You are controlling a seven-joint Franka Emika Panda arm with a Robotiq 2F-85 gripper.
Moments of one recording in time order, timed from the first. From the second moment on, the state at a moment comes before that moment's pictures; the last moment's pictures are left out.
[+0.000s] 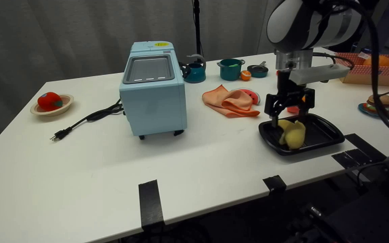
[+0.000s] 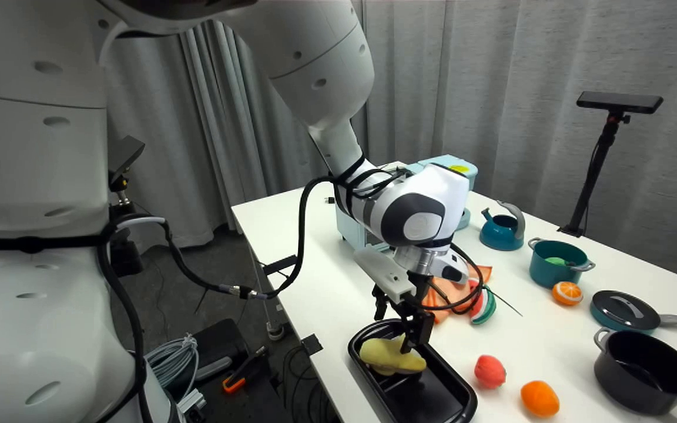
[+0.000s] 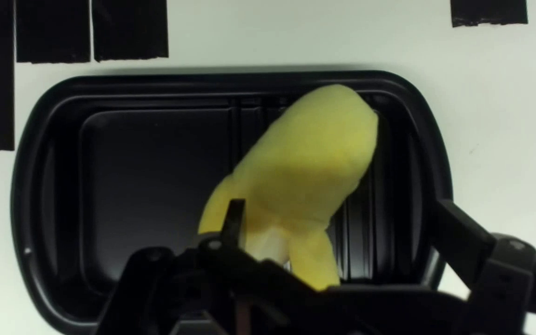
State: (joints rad) arm -0.05 0.33 -0.03 -2.34 0.05 2.36 0.04
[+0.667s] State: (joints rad) arm -0.06 0.41 -0.05 -2.36 0.05 2.38 0.03
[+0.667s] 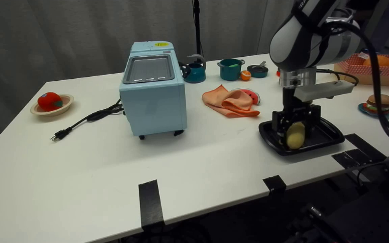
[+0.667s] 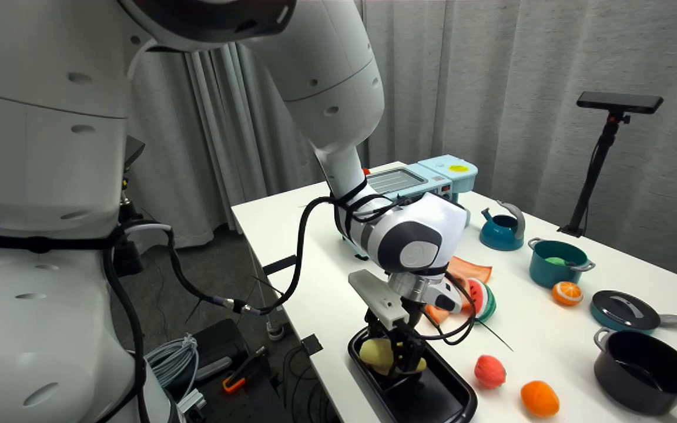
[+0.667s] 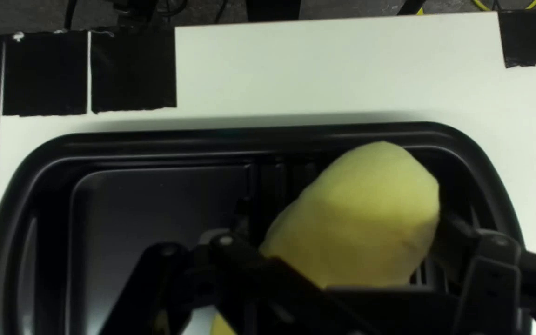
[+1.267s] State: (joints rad) arm -0.07 0.39 -0.06 -2.35 0.05 2.40 0.03
